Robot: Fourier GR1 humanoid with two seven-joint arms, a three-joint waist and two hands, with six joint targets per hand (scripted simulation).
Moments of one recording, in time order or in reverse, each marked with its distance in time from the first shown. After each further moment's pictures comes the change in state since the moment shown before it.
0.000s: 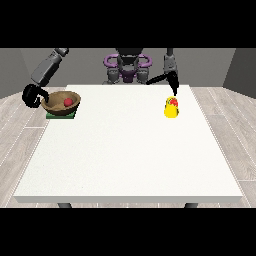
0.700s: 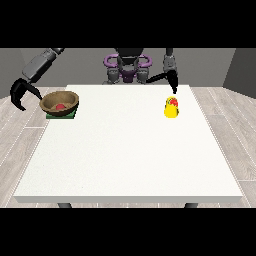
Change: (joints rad) left arm 0.053 -0.007 -0.018 -0.109 -0.008 0.003 0.018; right arm -0.028 -0.130 0.014 0.029 0.058 -0.101 0.036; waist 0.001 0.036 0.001
